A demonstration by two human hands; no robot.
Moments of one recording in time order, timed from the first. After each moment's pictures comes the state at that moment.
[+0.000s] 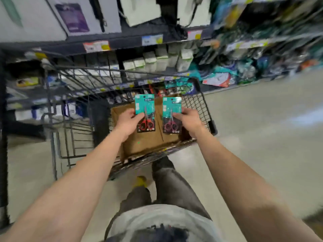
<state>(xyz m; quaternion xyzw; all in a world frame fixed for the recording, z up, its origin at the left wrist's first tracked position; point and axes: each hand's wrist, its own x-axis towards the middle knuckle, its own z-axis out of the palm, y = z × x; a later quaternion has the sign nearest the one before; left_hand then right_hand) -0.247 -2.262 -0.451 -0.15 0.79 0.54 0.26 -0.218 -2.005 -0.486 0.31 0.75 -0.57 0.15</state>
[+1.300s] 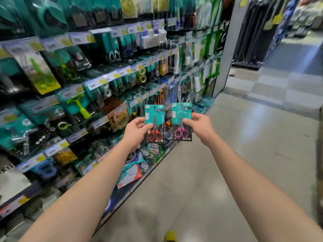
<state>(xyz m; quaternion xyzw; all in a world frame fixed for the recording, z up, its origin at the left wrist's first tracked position) -0.284 -1.454 -0.171 0.25 0.73 0.60 0.22 -0.119 -1.266 -0.167 0.34 0.68 -0.58 -0.28</state>
